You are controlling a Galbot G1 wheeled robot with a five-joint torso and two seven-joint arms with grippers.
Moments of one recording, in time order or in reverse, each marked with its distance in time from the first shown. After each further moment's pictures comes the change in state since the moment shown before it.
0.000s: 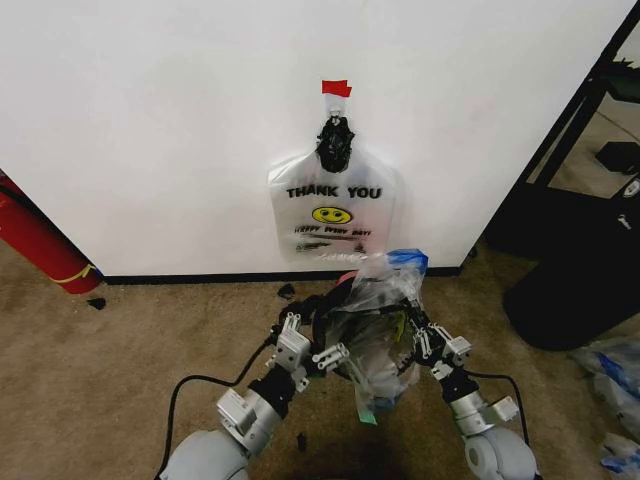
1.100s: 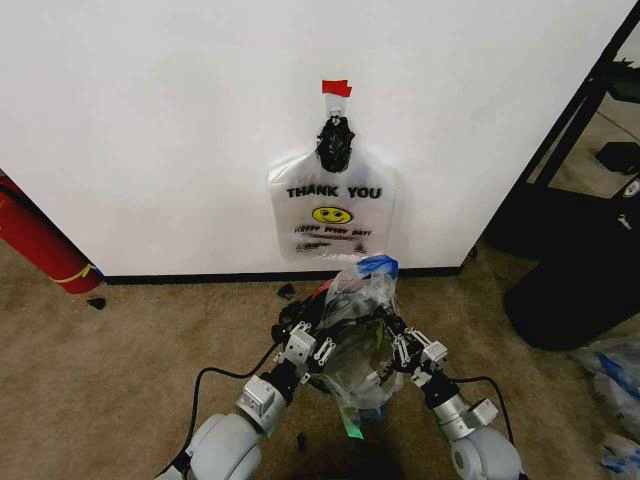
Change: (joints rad) left arm -0.079 -0.033 0.010 0.145 0.069 0.027 -0.037; right arm 0.005 0.018 -0.050 0.018 -0.064 0.004 -0.023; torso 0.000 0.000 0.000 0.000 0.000
